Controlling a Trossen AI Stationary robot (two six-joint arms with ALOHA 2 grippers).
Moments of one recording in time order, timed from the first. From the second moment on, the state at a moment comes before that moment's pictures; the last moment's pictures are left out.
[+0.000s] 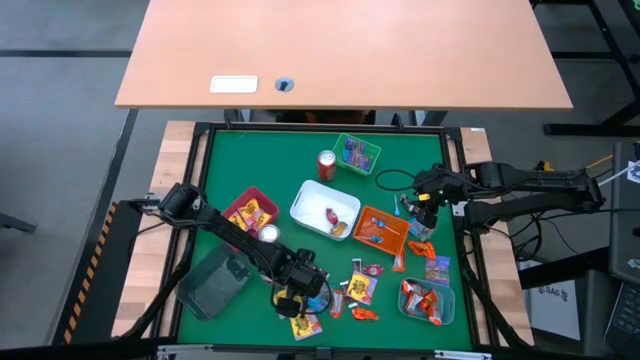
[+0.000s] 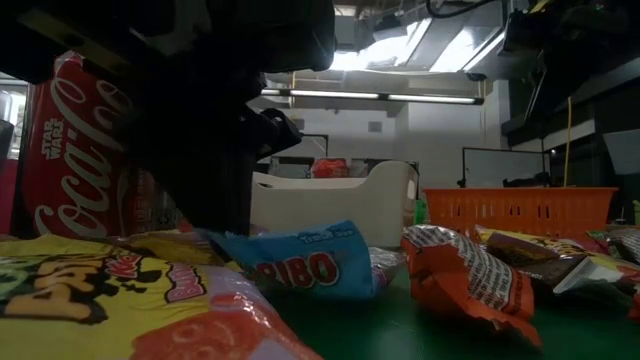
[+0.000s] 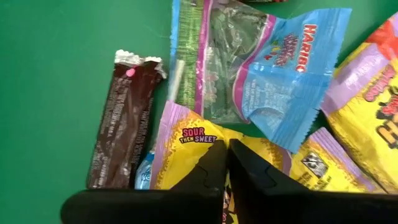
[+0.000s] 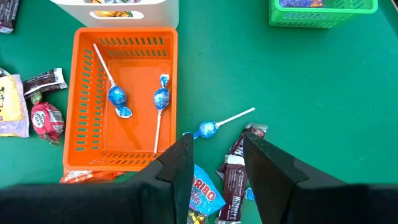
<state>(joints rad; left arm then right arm) -0.44 2.02 1.35 -0.50 -0.03 -0.20 -0.02 0.87 0.86 -1.05 0.14 0.30</state>
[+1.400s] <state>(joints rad) -0.38 2.02 1.35 -0.48 -0.09 -0.21 -0.02 0.87 0.86 -1.05 0.14 0.30</state>
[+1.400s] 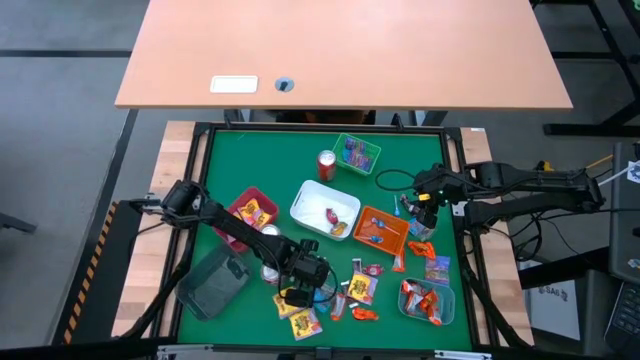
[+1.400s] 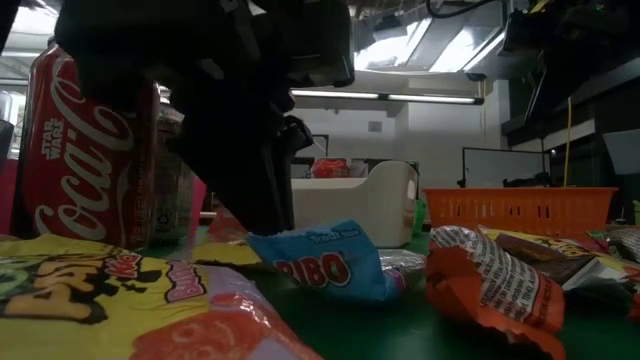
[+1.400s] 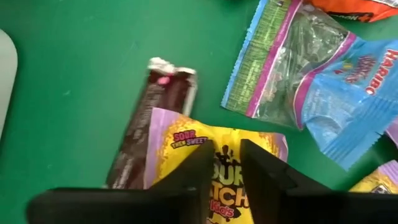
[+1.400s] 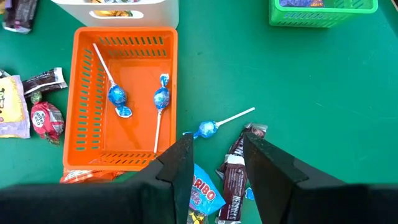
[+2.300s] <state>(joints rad) -0.38 2.05 1.36 -0.47 -0.09 -0.20 -0.02 0.87 0.86 -0.92 -0.02 0.30</state>
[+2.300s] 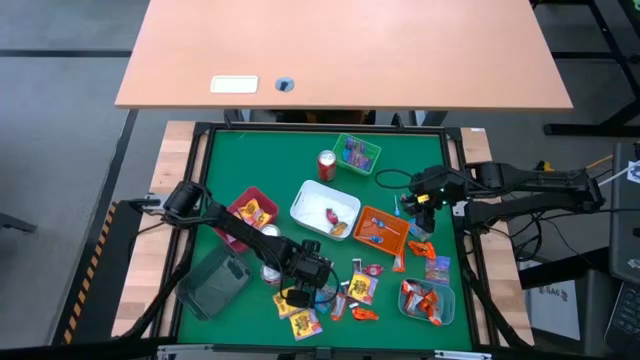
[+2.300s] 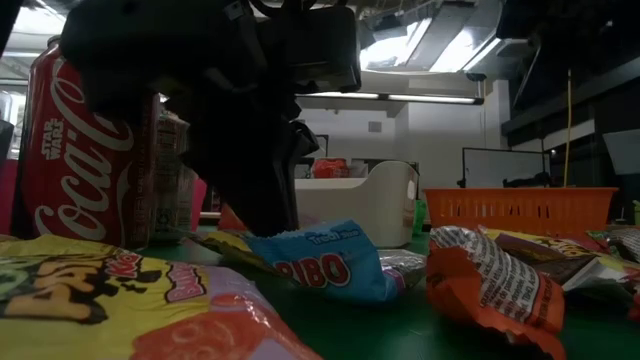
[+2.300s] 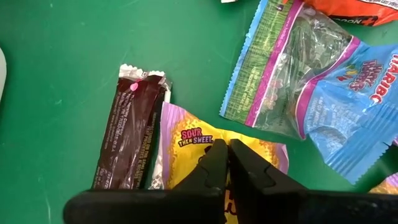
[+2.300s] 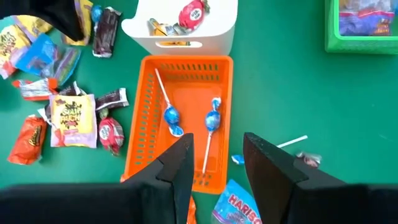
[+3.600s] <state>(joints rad) -0.26 1.81 1.76 -1.28 -0.19 -0.24 -0.02 0.87 0.86 -0.91 -0.03 0.30</state>
